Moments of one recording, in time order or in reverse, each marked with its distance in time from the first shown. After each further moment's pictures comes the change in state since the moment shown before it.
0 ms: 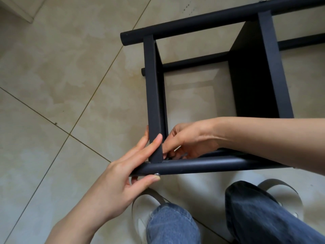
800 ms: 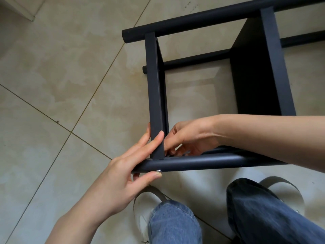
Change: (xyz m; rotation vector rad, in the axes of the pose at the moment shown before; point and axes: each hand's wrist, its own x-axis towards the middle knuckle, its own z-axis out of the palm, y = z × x) left_hand 0.000 -0.002 0.000 0.003 -0.001 0.007; right_hand 0.000 -0.003 0.002 -0.070 0.022 0.029
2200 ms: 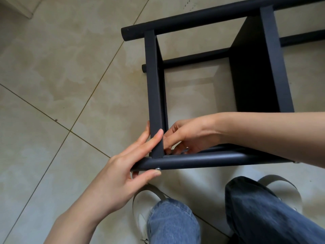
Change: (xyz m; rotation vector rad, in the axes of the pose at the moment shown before) left_hand 0.001 0.002 0.001 -0.005 0.015 0.002; right_hand -0.003 0.002 -0.002 0.016 -0.036 -0.042
